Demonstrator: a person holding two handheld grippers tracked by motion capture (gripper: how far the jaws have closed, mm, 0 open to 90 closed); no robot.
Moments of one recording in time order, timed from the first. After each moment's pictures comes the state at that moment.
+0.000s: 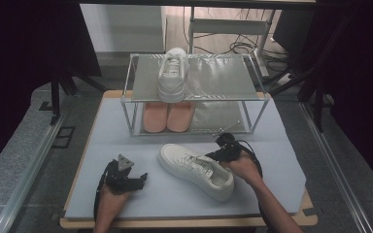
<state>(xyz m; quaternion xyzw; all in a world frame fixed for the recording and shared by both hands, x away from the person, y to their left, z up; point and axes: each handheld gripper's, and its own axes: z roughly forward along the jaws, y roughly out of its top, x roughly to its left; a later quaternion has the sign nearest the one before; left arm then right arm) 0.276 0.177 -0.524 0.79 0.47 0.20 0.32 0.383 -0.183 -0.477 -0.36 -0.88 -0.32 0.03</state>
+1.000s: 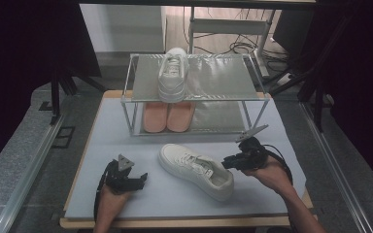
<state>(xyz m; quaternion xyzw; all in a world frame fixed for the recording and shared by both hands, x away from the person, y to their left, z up) 0.276 0.177 -0.524 0.80 0.47 0.20 0.32 0.332 -0.232 -0.419 -0.31 -0.89 -0.33 0.01</state>
